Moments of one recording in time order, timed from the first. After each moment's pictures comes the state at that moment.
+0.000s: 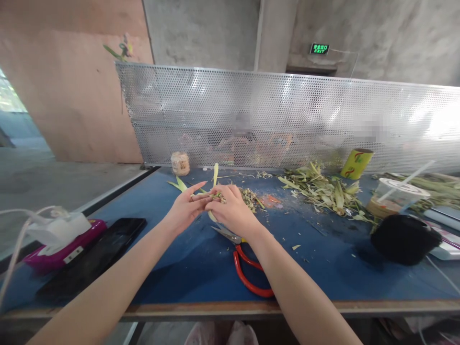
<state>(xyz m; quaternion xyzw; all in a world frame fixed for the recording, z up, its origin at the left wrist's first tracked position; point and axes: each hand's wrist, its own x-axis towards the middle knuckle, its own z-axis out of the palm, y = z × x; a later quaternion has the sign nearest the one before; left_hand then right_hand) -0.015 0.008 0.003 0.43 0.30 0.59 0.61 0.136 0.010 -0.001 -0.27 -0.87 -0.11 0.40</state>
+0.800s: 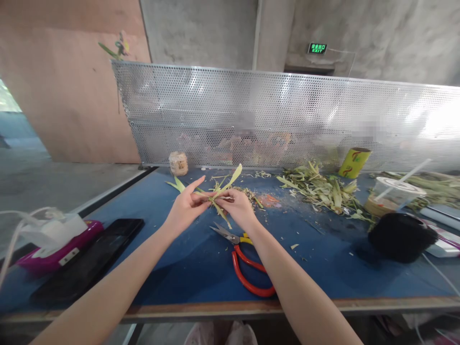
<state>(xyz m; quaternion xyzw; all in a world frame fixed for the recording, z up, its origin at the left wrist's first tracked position) -0.015 0.008 -0.001 0.64 0.34 0.55 0.42 0.132 0.027 -0.006 -0.41 -0.63 0.44 0.50</state>
